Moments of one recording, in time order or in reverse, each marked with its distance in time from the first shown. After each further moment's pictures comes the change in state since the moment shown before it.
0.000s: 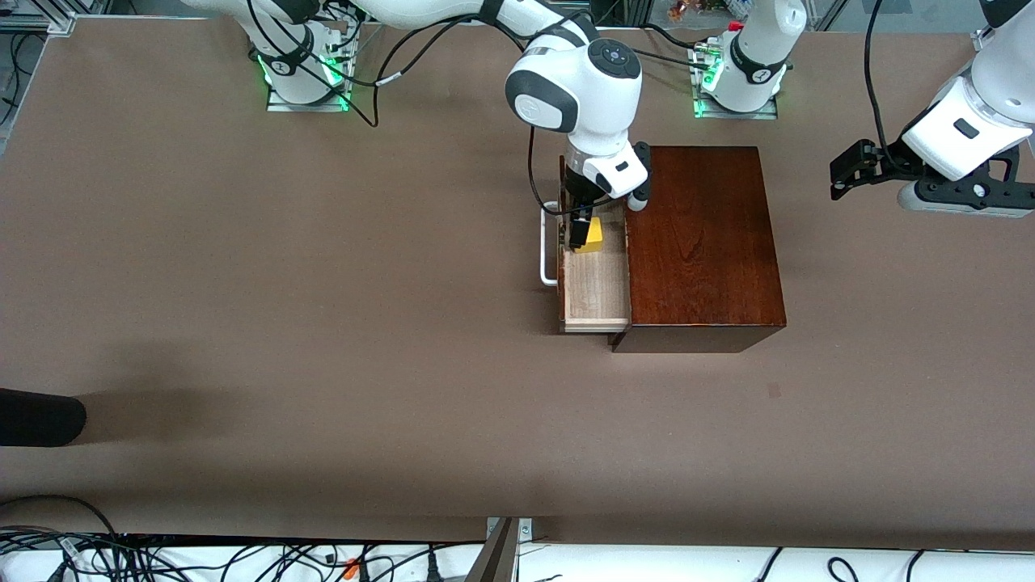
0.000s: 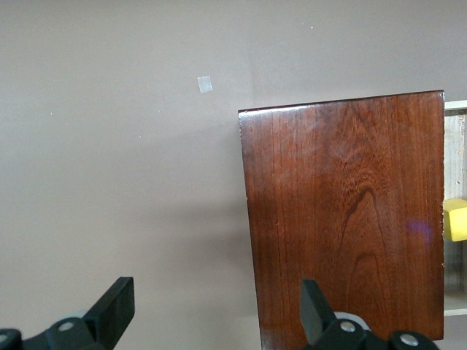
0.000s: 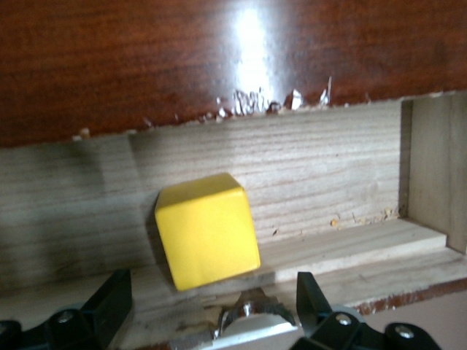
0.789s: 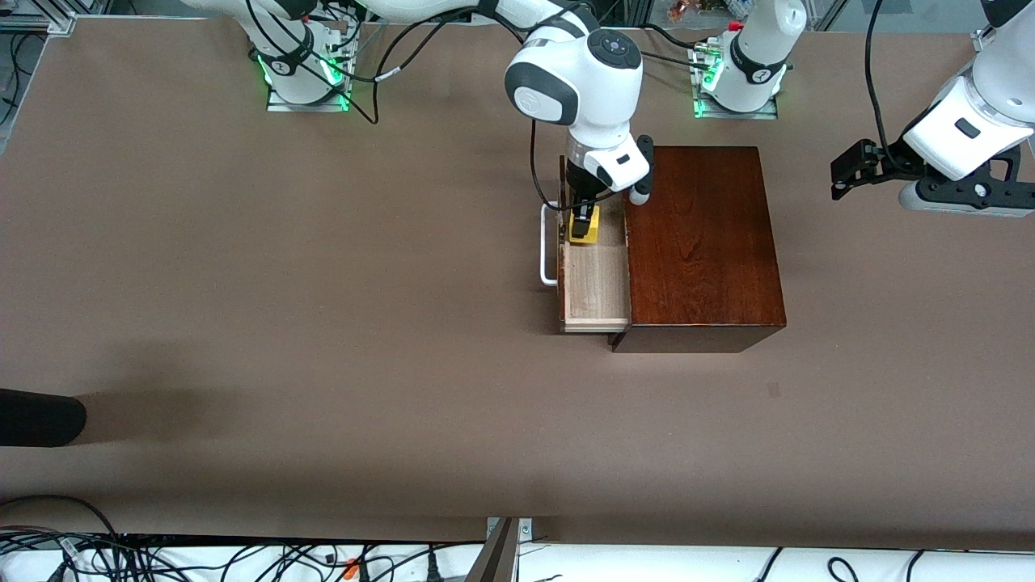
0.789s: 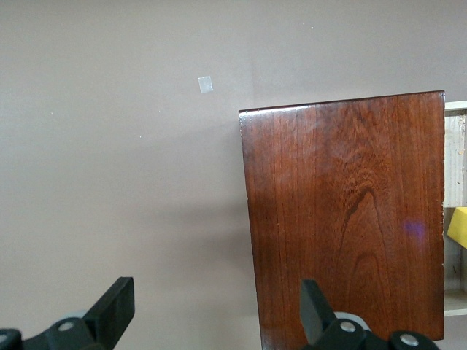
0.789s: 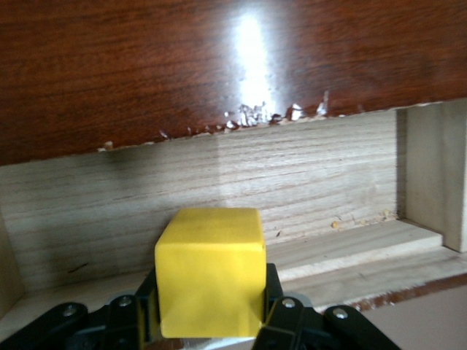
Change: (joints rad) left arm 0.000 -0.001 0.001 0.000 0.000 0.000 0.000; right arm 0.000 -0.010 0.009 -0.017 0.007 0.026 0.018
